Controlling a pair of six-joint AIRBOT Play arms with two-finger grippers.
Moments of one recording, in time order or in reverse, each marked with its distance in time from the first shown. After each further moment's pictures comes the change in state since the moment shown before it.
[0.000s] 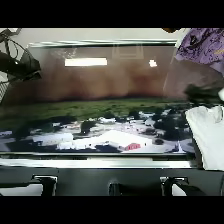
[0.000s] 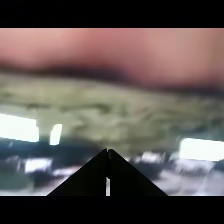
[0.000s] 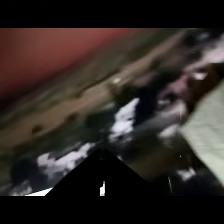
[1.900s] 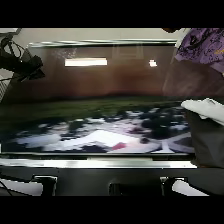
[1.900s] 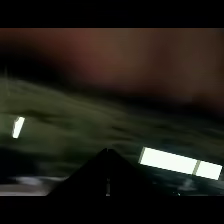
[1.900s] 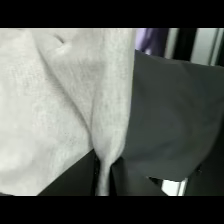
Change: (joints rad) left arm 0.064 -0.162 0.119 -0.095 0.043 -0.143; right arm -0.539 -0.186 0.411 -0.356 0.628 0.557
